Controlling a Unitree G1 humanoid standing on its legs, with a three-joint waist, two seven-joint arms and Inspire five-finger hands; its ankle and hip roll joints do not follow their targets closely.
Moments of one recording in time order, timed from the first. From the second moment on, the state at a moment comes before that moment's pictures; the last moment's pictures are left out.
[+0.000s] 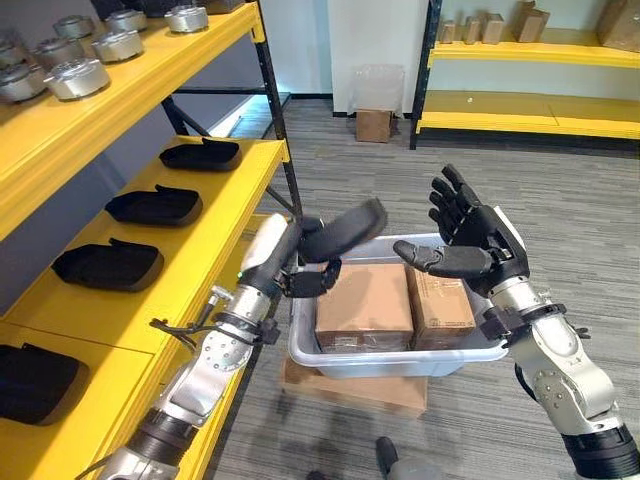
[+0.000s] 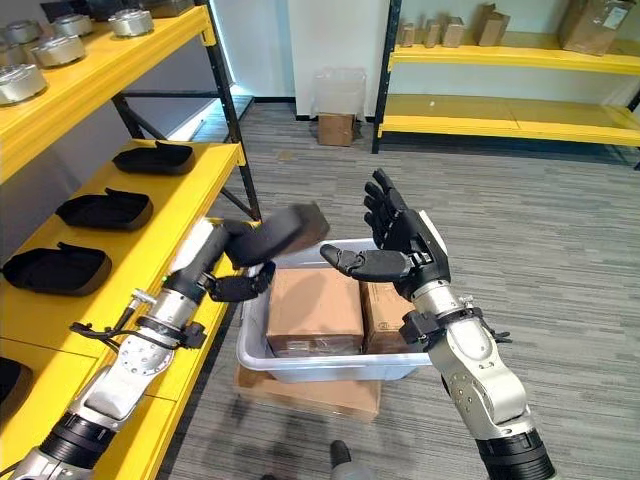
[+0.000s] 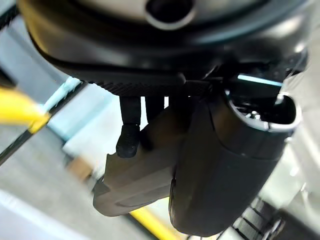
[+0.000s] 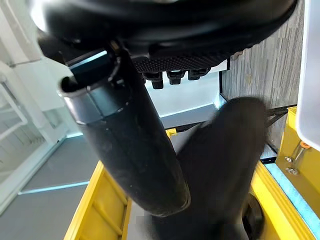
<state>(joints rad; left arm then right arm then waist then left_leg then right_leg) -0.22 0.57 -0.27 -0.10 0.17 -0.21 0.19 -0.14 -0.54 0.06 -0.25 0.69 0.09 -0.05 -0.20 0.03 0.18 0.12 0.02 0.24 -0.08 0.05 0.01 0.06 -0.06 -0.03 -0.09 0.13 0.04</state>
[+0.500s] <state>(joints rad) -0.11 0.57 -0.19 -0.20 0.25 -0.24 0.21 -0.11 -0.51 0.07 -0.22 0.60 0.01 -0.14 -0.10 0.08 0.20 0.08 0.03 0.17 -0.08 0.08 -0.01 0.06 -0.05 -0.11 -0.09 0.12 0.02</state>
